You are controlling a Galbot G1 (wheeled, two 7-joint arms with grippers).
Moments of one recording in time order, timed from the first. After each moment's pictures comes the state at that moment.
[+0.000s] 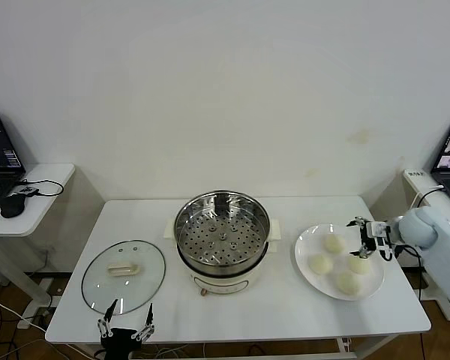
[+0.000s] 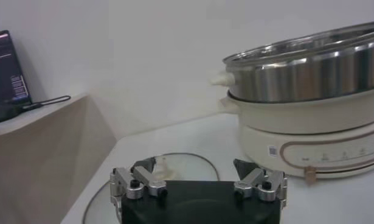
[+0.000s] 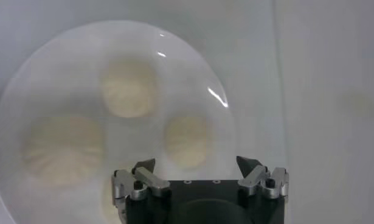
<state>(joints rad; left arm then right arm) 1.83 -1.36 -0.55 -2.06 0.06 -0.04 -0.14 -0.27 0.70 -0.32 1.10 -0.35 0.01 -1.00</state>
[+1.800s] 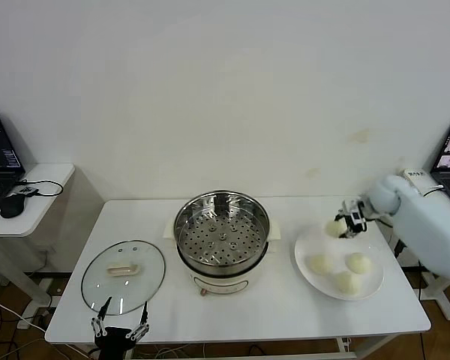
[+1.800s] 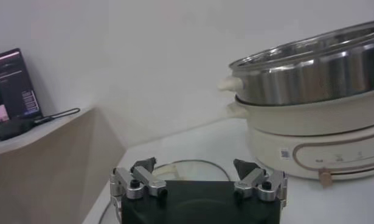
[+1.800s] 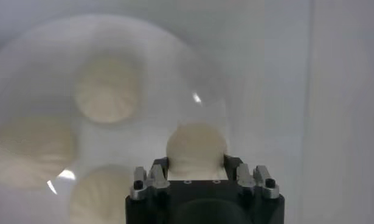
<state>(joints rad) 1.84 -1.33 -0.55 -2.06 0.07 -0.08 -0.15 0.14 0.74 -0.69 1.11 -0.16 -0.03 -1.05</state>
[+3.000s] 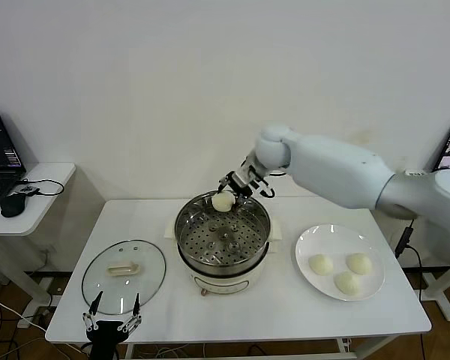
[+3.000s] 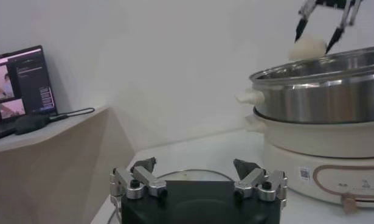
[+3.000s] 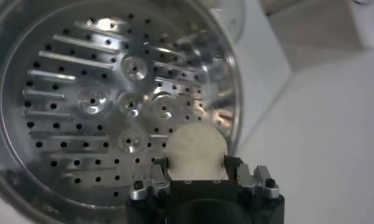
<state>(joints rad) 1.81 -1.35 -0.60 -2.06 0.00 -0.09 -0.15 0.43 1.24 -1.18 1.04 -0.08 0.31 -0.89</state>
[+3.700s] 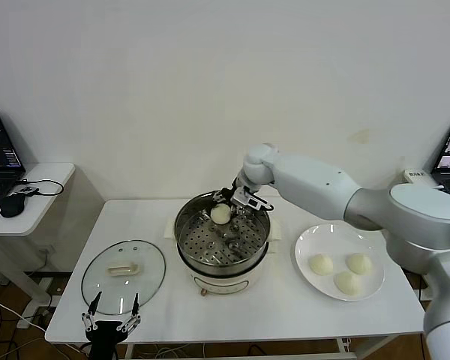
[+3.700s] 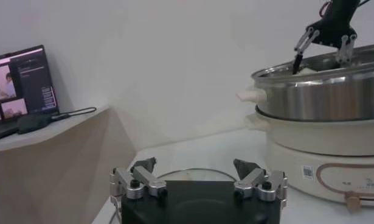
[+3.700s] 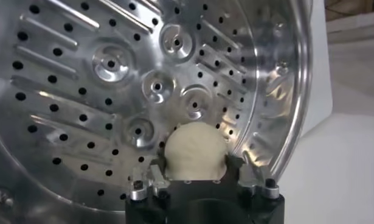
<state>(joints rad) 1.81 -1.35 -0.60 -2.06 0.01 -0.09 -0.15 0.39 1.29 -1.17 0.95 -0.22 0.44 -0.83</state>
